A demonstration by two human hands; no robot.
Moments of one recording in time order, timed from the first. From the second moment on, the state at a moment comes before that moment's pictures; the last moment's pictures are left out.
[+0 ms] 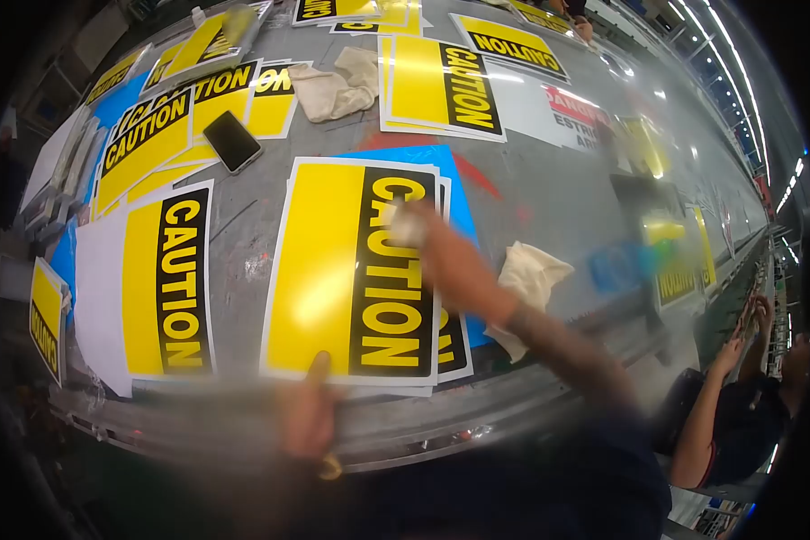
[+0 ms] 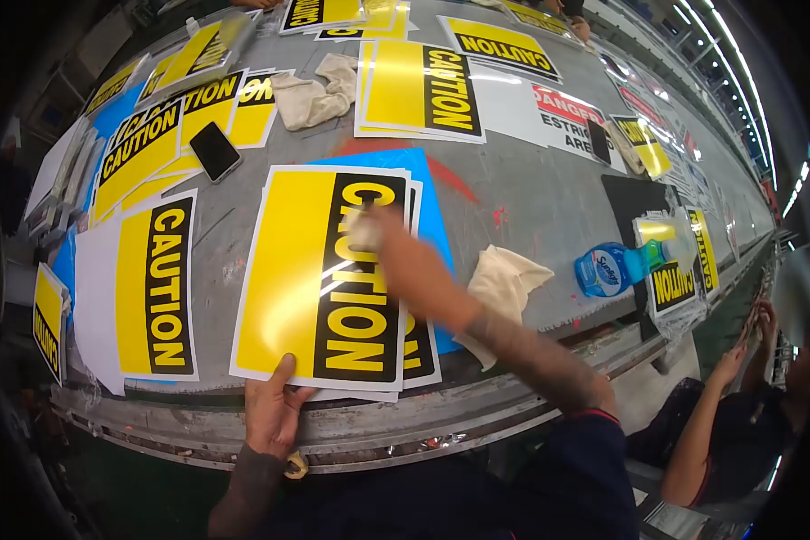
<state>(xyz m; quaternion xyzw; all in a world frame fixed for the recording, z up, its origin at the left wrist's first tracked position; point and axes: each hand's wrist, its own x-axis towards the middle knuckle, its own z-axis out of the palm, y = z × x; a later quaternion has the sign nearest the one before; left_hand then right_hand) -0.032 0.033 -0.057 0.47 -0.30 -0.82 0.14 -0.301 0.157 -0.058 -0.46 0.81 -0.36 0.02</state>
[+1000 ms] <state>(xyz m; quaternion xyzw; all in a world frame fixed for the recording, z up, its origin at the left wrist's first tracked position) -0.039 0.031 -0.100 0.39 -0.35 -0.84 0.12 -0.408 0.087 -0.109 -0.52 0.78 -0.34 0.02</state>
